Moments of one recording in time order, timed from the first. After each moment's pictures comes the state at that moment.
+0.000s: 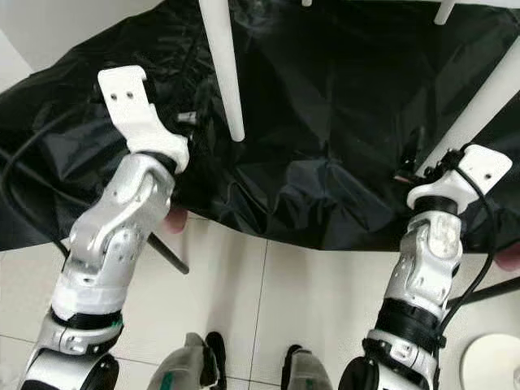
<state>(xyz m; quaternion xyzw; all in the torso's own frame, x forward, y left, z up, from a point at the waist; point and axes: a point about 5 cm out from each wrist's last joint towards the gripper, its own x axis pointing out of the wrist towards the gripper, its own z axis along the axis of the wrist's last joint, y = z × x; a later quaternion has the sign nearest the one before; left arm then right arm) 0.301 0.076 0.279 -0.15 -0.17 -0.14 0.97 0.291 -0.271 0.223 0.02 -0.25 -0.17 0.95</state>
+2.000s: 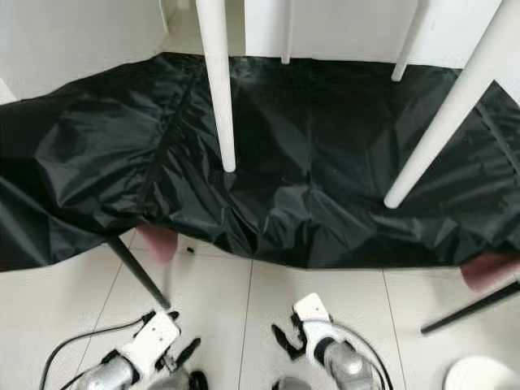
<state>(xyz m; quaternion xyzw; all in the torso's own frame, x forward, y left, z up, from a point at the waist) 0.200 0.138 -0.041 0.17 0.22 -0.28 0.92 0.221 -0.178 -0.044 -0.08 0.29 0.19 0.93</state>
